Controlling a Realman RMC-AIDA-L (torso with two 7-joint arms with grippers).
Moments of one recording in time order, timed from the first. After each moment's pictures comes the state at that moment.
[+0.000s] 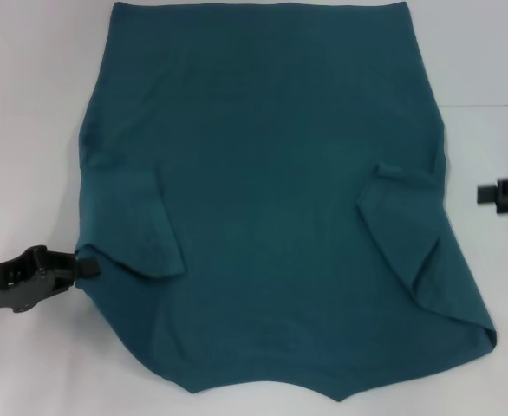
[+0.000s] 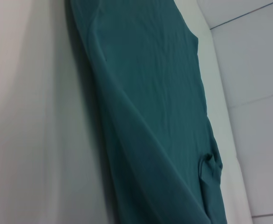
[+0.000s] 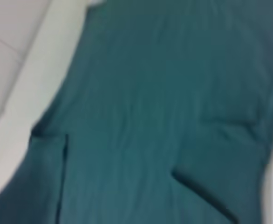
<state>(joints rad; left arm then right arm) -0.45 -2.06 0.37 0.75 2.28 1.61 -2.39 0.63 1.83 -0.63 -0.66 -2.25 -1.49 2.39</state>
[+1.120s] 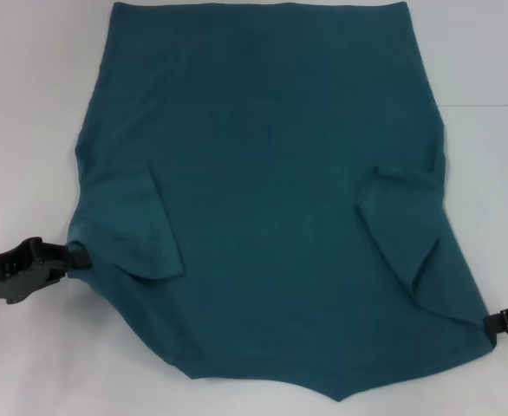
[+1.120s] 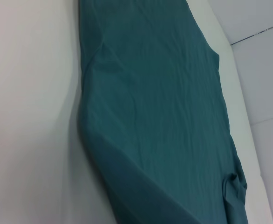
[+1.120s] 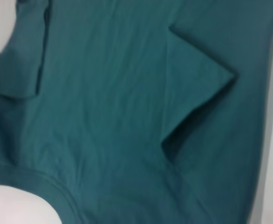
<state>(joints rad) -0.46 -2.06 0.39 0.75 2.28 1.52 -2.41 0.59 1.88 -0.65 -0.66 -2.51 -1.63 2.25</state>
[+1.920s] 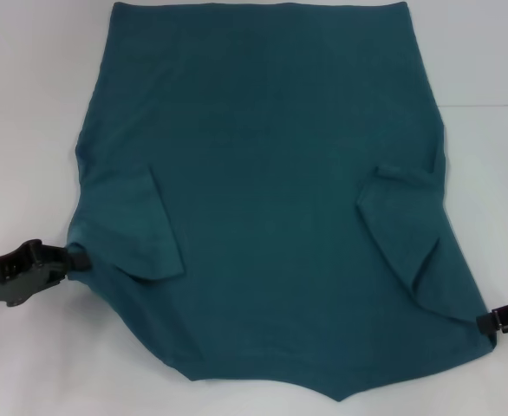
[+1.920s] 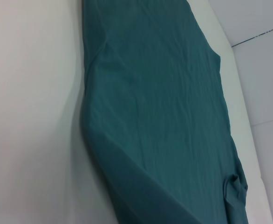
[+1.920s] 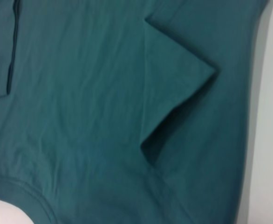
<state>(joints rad) -0.46 -2.06 0.38 0.75 2.28 1.52 -2.40 0.61 1.90 -0.65 -0.66 -2.56 -1.57 2.29</state>
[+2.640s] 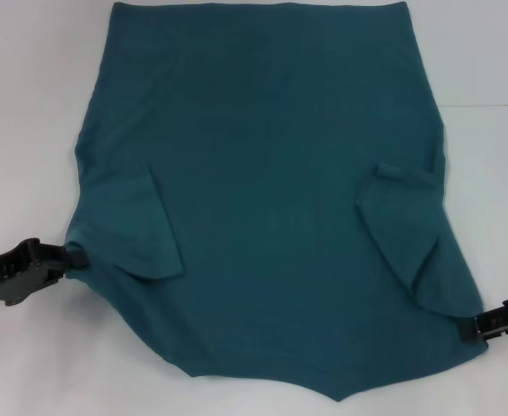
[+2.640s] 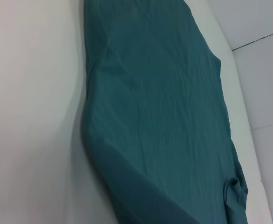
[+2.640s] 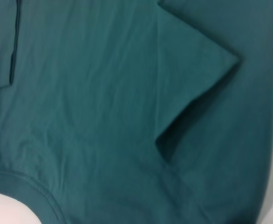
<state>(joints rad) -0.45 -2.06 0.38 0.75 2.27 1.51 -2.40 0.63 1.93 -0.69 -0.64 -2.56 -1.54 2.31</state>
